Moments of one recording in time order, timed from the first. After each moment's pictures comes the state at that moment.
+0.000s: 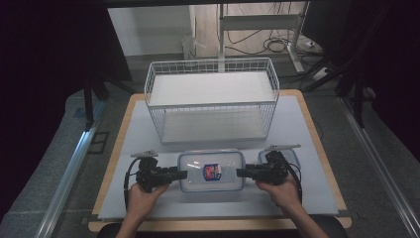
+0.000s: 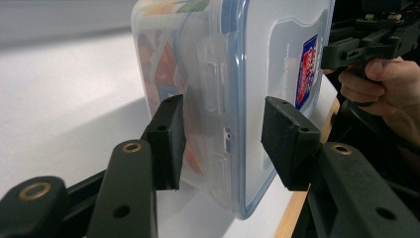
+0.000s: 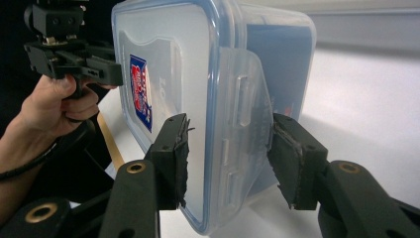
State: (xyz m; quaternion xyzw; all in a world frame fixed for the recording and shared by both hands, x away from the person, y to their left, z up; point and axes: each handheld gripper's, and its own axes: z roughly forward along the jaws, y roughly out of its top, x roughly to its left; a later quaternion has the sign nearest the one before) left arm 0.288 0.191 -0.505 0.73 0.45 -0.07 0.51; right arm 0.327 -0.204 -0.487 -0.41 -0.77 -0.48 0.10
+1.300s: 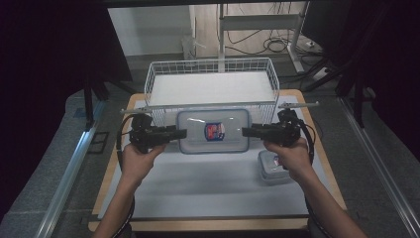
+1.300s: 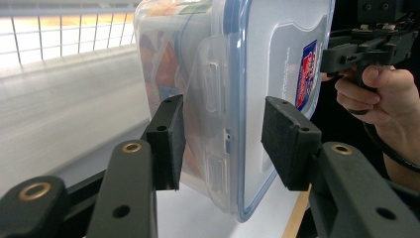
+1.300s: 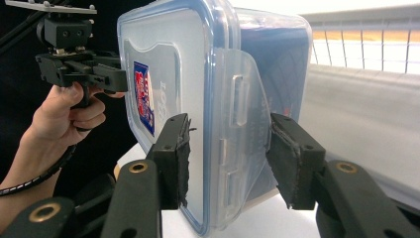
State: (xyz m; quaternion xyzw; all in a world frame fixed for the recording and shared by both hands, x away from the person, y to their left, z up) left arm 0.337 0.193 -0.383 0.72 0.42 -0.01 0.55; right arm 0.372 -0.208 -0.371 -0.37 -0.75 -0.54 0.05
